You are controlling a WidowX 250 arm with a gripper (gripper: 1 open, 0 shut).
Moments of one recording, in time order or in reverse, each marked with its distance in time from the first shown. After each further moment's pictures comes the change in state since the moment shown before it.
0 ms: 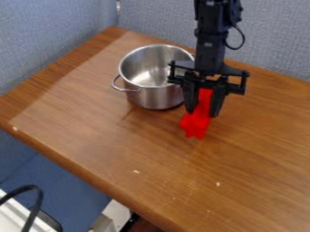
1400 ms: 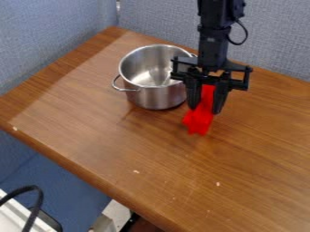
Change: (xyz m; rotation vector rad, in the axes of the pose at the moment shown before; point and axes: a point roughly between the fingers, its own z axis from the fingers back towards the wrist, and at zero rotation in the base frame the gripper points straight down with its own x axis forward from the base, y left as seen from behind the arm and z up) arm 0.001 -0.001 0.000 -0.002 0.033 -0.009
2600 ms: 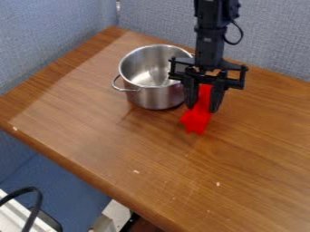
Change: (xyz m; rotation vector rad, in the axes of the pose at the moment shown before) arm 0.008 0.004 -0.002 -0.011 0.019 0.017
